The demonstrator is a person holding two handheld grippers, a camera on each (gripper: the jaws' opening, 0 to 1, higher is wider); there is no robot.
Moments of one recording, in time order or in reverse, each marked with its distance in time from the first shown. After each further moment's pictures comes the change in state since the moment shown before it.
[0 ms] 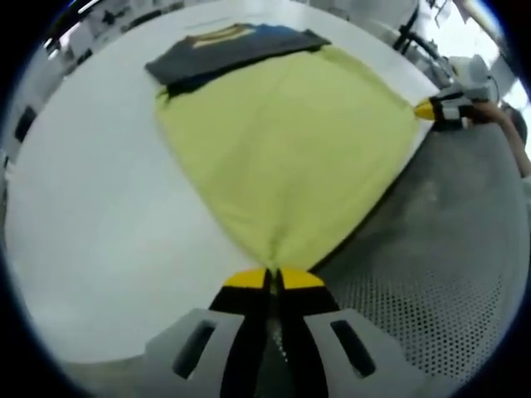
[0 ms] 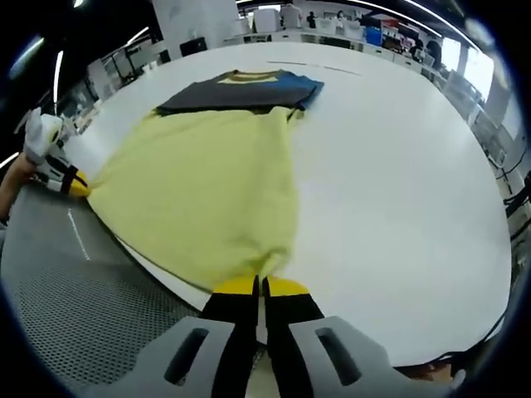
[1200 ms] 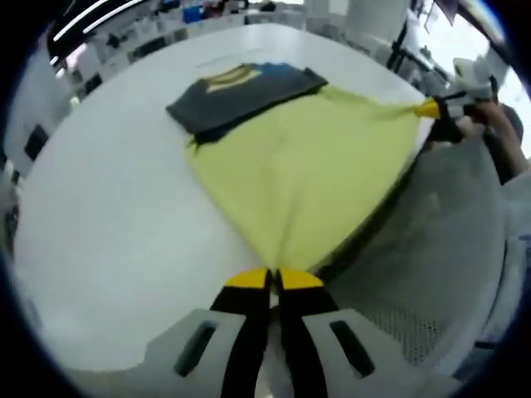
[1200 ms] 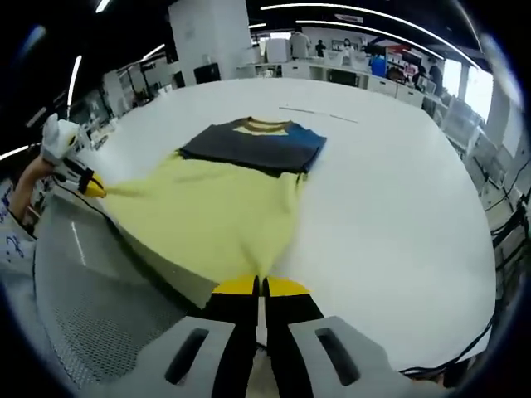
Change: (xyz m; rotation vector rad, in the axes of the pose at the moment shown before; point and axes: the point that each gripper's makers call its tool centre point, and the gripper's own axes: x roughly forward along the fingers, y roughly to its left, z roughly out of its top) left arm -0.062 0.015 0.035 0.057 -0.133 0.057; right arm -0.074 0.017 0.062 -0.055 -0.187 0.017
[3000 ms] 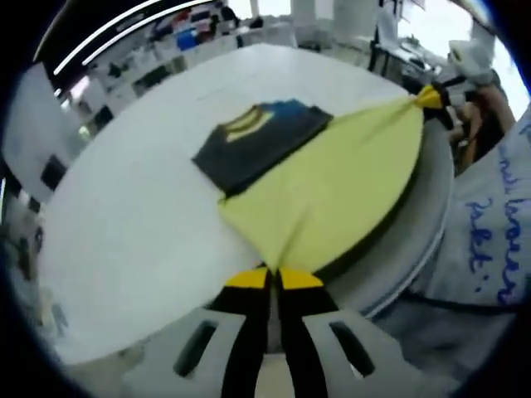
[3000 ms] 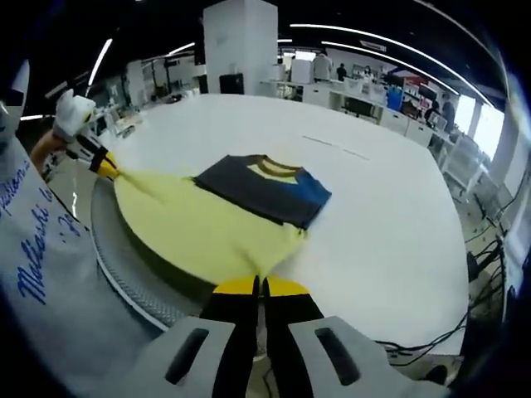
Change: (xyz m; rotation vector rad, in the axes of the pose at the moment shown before) left arm -0.097 -0.052 -0.016 0.103 -0.062 0.084; right arm -0.100 0.048 -0.005 -0.143 -0.043 0.013
